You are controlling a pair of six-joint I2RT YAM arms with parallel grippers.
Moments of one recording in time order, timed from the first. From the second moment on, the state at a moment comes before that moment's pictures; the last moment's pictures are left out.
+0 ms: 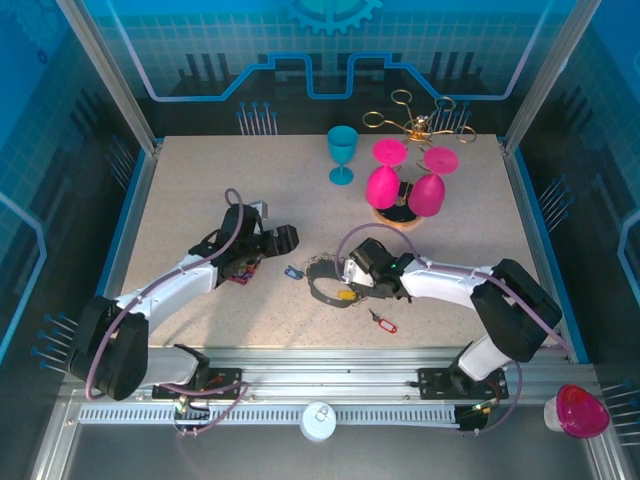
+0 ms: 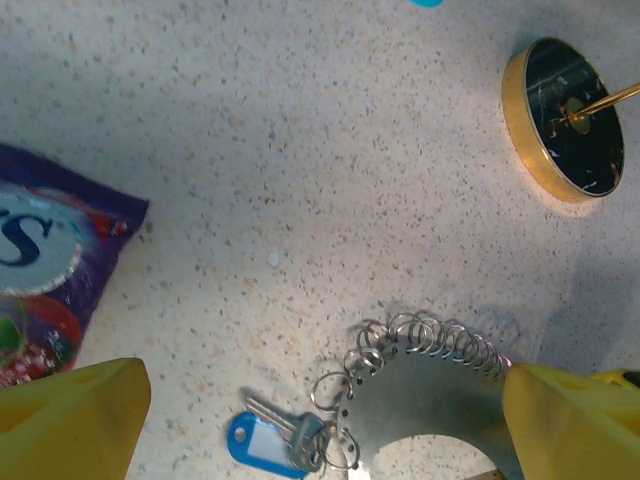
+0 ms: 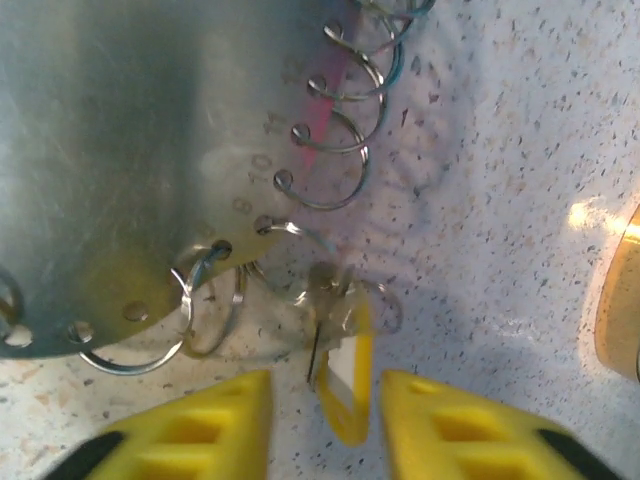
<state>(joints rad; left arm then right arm) -0.39 1.31 0.74 -0.18 0.11 -0.63 0.74 1.55 0.77 -0.42 0.40 -0.69</state>
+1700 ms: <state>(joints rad) -0.45 1.37 0.96 -0.67 -0.24 -1.19 0.69 1.98 1.32 -0.47 -0.06 0.37</state>
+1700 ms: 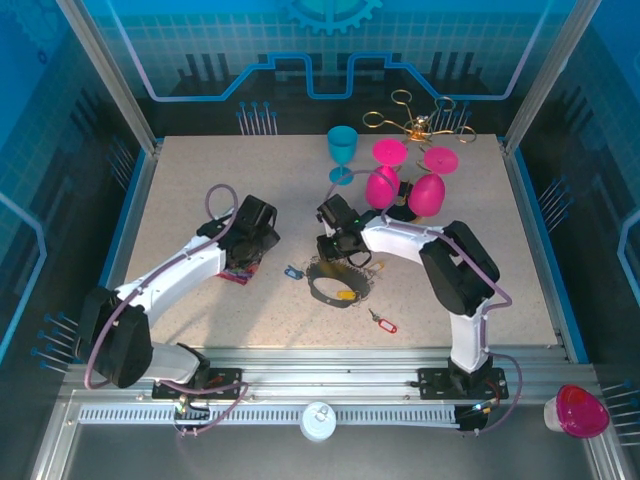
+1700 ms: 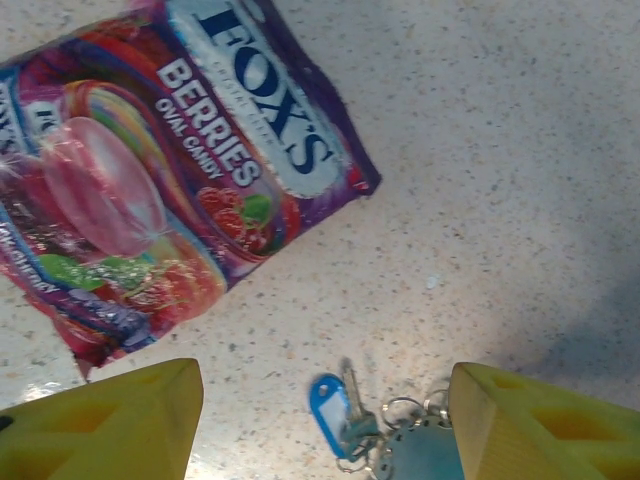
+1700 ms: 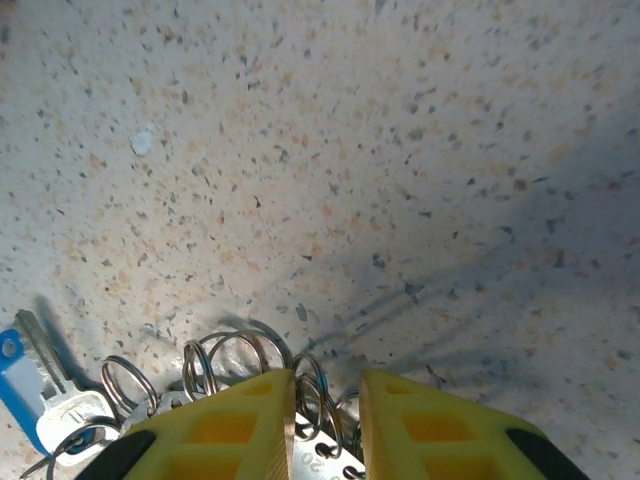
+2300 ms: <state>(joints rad) -0.43 1.34 0.92 -0.66 -0.25 -1.19 0.70 2.05 1.41 -0.57 -0.09 0.34</state>
